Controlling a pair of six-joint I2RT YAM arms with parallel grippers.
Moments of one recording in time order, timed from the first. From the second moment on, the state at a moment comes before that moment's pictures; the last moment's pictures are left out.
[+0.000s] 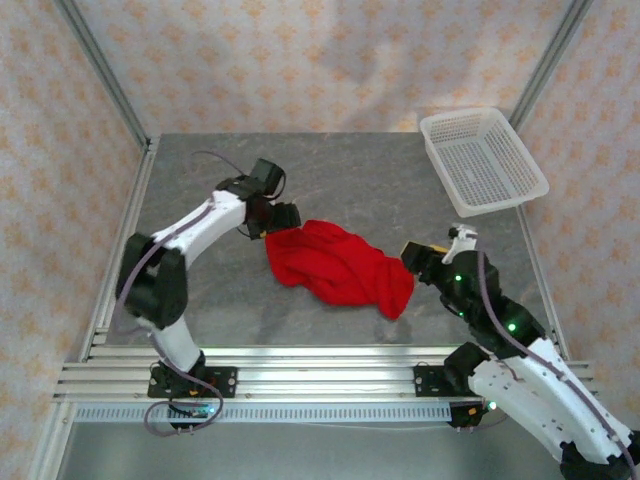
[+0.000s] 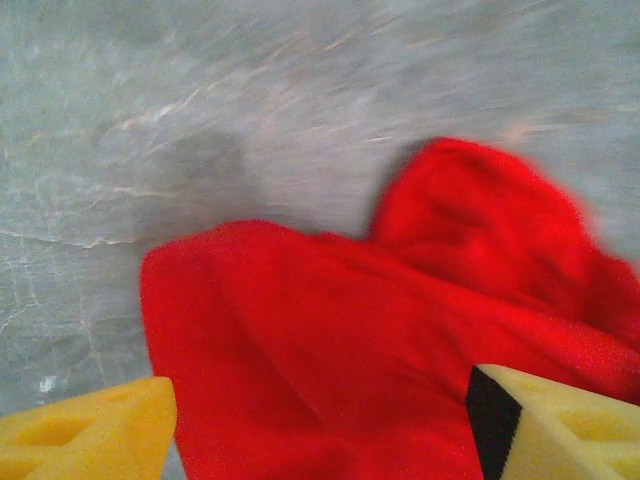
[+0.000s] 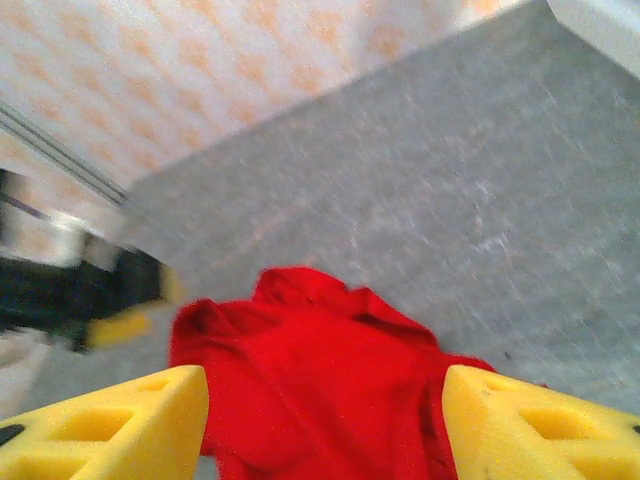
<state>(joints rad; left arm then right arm) -0.37 1.80 1.36 -0.80 0.07 -0.67 0.60 0.52 0.69 -0.55 0.21 0.67</state>
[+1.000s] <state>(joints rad) -0.75 1.29 1.27 -0.86 0.02 -0.39 0.58 0.88 1.00 -0.68 0.40 0.71</state>
